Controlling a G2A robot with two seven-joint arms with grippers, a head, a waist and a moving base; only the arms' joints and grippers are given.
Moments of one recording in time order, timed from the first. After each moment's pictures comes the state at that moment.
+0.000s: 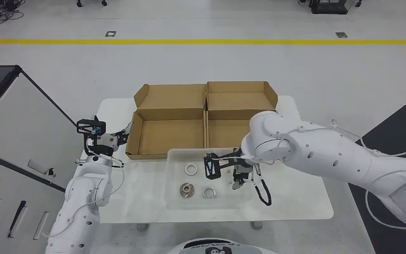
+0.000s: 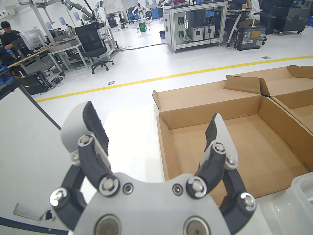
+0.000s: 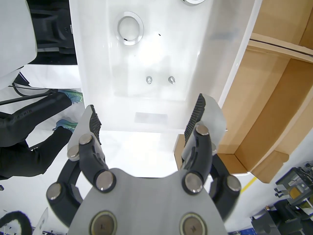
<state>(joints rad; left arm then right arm) 1.73 -1.15 -1.60 -1.80 1.33 0.00 0.00 -0.42 -0.89 0.17 -1.84 -0.37 -0.50 1.32</state>
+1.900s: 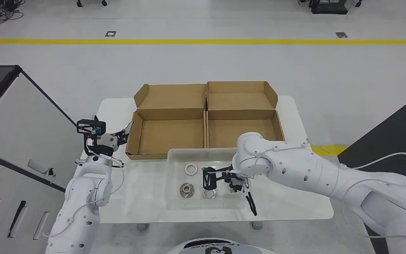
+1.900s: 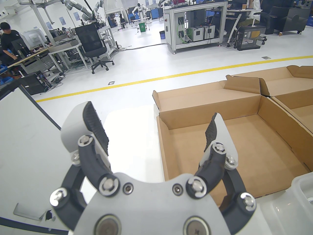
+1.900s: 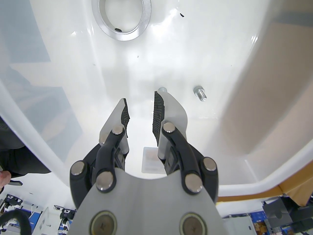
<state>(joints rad) 1.73 -1.15 -1.60 -1.80 1.33 0.00 0.00 -0.61 -1.00 0.17 -1.70 -0.56 -0.46 1.36</state>
